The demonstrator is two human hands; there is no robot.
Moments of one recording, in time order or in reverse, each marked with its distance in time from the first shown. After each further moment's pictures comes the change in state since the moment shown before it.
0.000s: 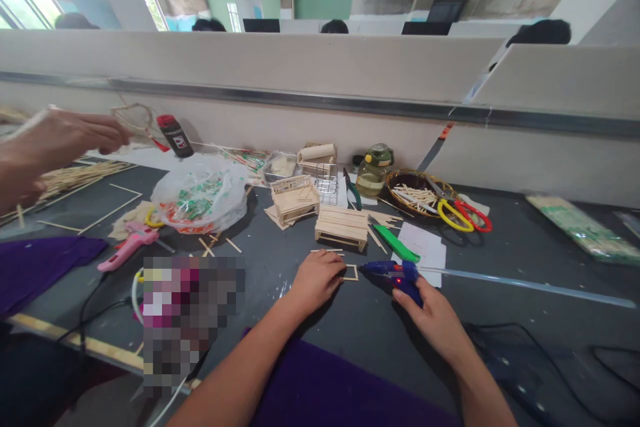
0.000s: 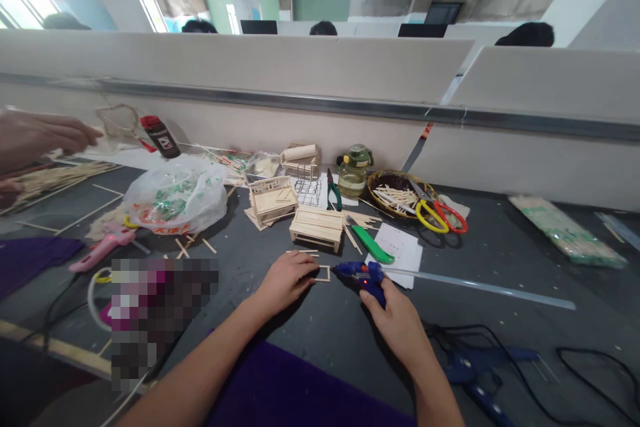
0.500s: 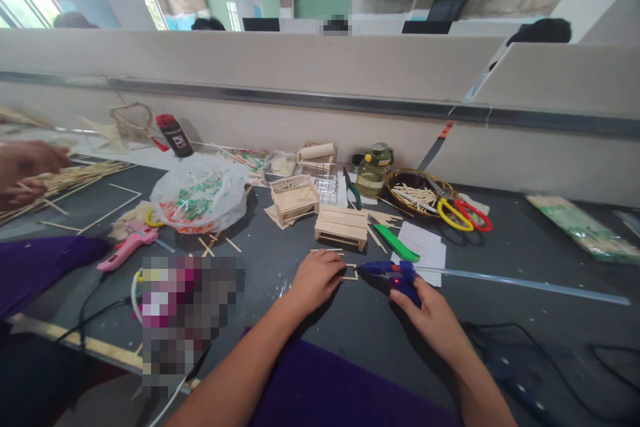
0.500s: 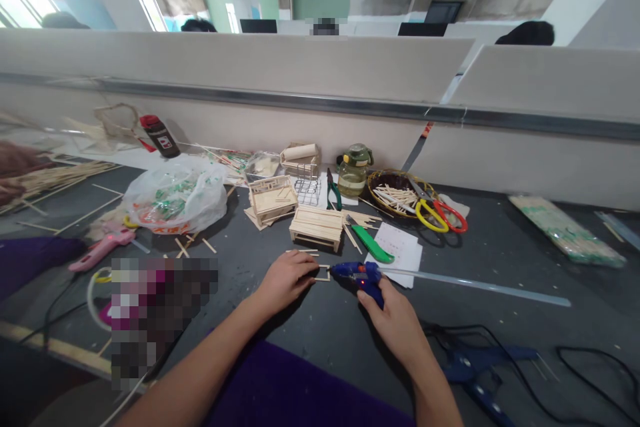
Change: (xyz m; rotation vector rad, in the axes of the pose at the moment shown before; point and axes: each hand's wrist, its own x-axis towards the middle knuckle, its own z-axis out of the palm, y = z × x) left_hand 0.000 0.000 0.000 -0.004 -0.002 -0.004; right_hand -0.001 -0.003 0.001 0.031 -0.019 -0.036
